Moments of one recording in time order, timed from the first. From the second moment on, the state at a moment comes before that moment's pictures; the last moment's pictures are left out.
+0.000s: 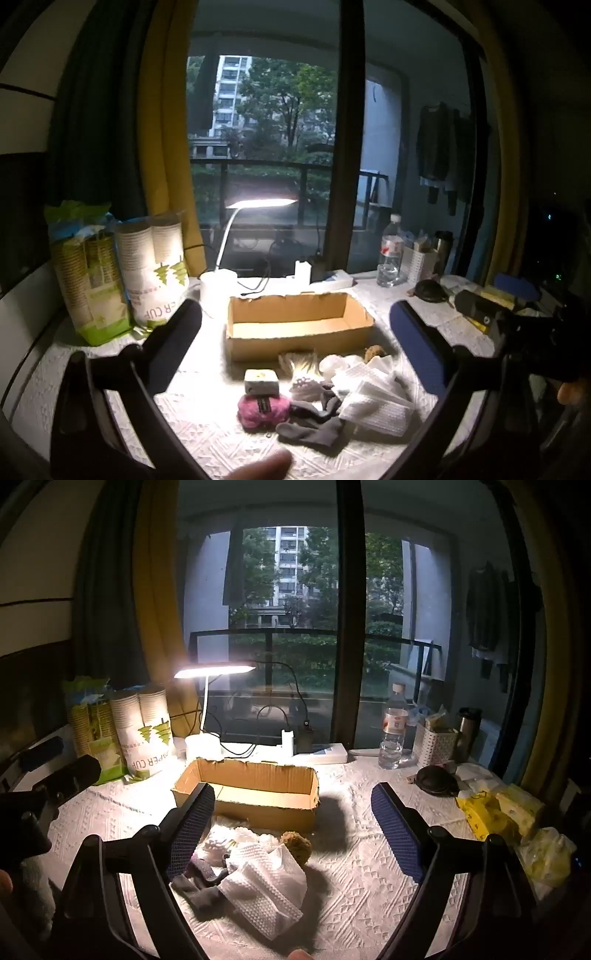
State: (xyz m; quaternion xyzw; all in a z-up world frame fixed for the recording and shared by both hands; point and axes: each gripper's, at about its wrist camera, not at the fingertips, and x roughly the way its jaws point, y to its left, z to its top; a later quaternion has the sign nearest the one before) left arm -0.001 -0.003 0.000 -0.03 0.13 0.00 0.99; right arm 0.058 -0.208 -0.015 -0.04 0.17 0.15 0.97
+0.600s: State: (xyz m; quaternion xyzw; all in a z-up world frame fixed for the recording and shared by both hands) left arm 0.005 0.003 -0.002 -0.06 0.14 0.00 0.99; right arm 0.057 -0.210 -0.014 -0.03 0.17 0.16 0.97
